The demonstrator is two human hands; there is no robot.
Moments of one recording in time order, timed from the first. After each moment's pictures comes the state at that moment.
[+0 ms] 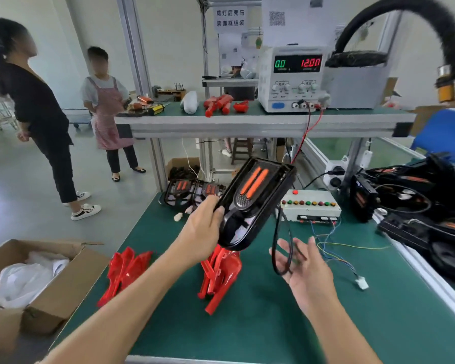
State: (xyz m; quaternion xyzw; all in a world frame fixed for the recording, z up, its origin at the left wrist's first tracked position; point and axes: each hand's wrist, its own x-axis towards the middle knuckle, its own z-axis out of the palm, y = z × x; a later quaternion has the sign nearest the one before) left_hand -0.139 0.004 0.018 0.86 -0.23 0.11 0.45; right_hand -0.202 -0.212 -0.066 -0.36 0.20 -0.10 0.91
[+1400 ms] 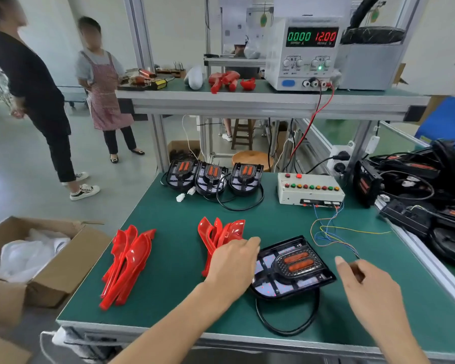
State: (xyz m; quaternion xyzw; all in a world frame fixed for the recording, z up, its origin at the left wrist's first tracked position) left_hand -0.180 -0.039 -0.087 0.94 -0.27 0.13 0.14; right_hand -0.290 -0.269 -0.069 -0.89 0.26 -0.19 0.34
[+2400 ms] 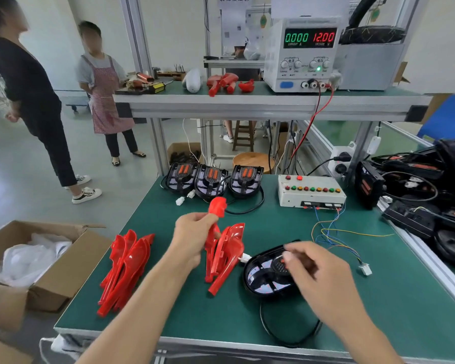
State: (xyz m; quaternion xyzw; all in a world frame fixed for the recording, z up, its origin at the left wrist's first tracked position) left_hand -0.128 0.007 -0.039 0.69 0.12 -0.05 0.71; right_hand -0.269 -0.211 -0.047 -0.87 0.01 -0.22 0.44
